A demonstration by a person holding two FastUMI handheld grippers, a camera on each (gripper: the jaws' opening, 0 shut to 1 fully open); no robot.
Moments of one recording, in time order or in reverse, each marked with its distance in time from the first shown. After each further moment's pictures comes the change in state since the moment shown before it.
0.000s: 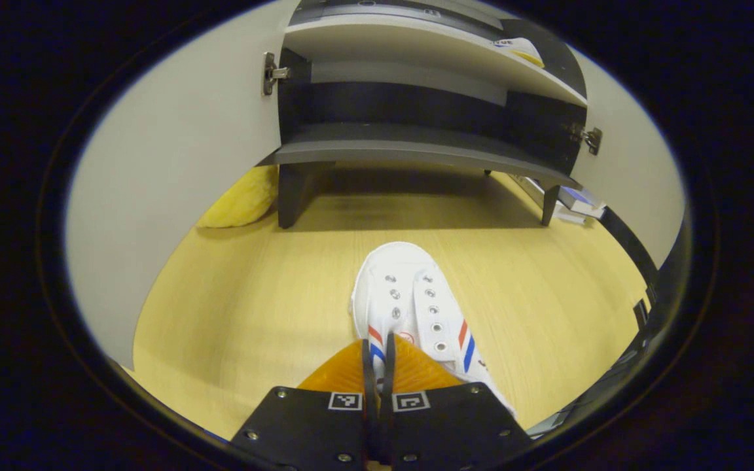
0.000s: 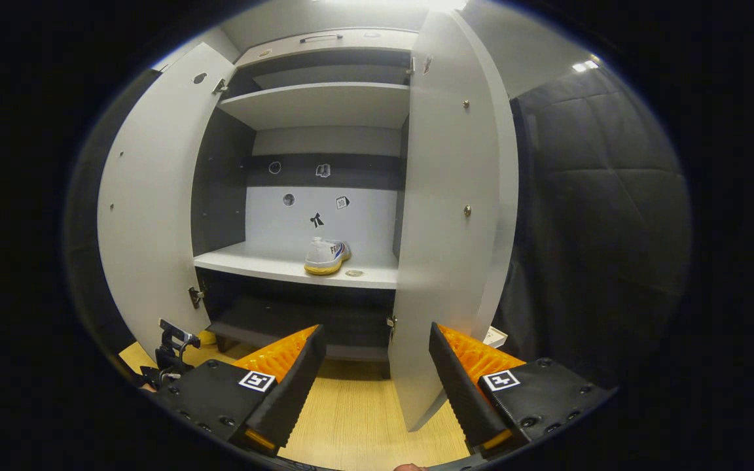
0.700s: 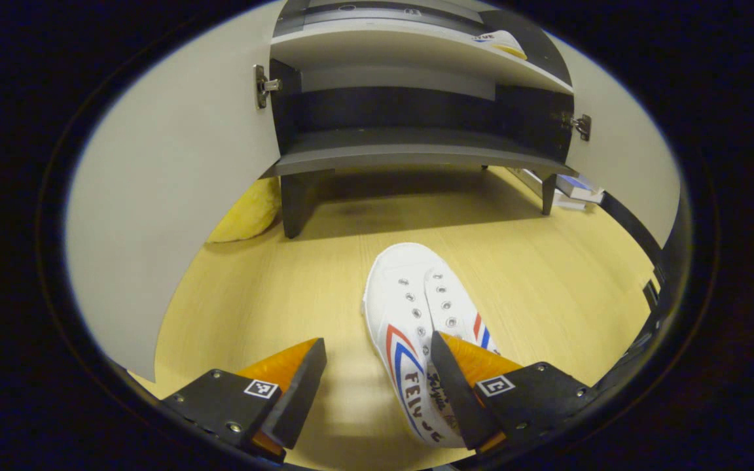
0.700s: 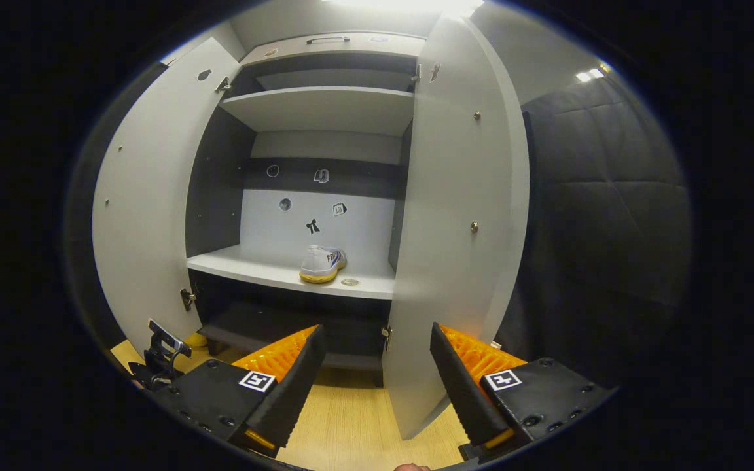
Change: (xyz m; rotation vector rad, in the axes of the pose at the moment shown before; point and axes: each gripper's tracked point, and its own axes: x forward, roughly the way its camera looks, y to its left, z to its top) left arm -0.004 0.013 -0.010 0.084 0.007 0.016; right arm 0.008 -0.003 0.009 -0.029 -0.033 -0.042
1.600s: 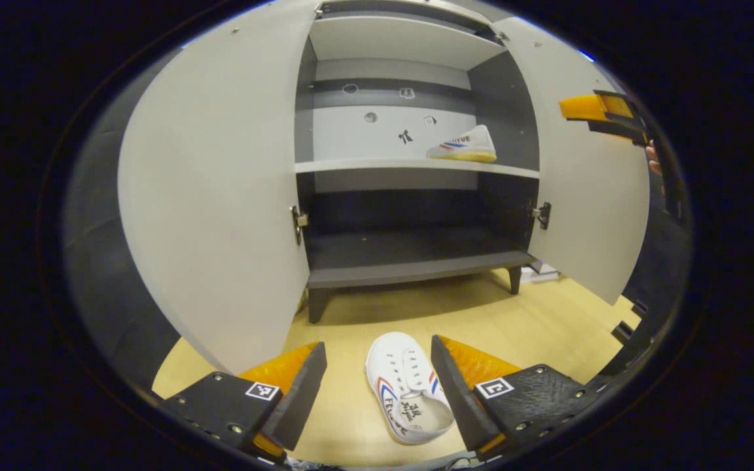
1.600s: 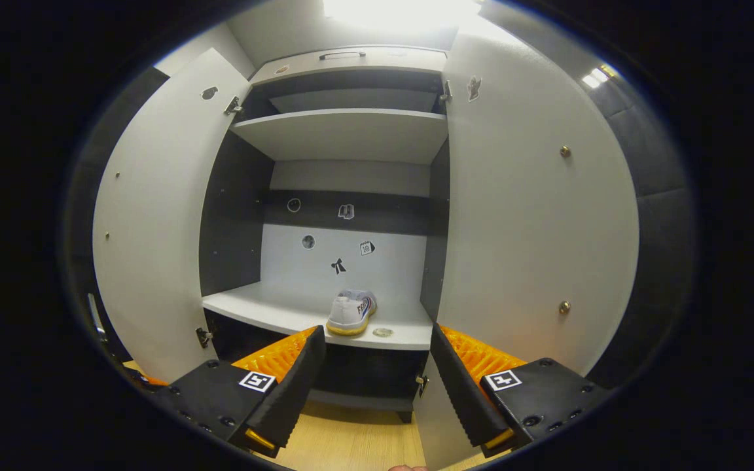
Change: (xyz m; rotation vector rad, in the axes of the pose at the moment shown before) left arm -0.109 -0.010 0.095 0.006 -0.354 0.006; right arm 0.044 0.040 0.051 0.021 -0.125 0.110
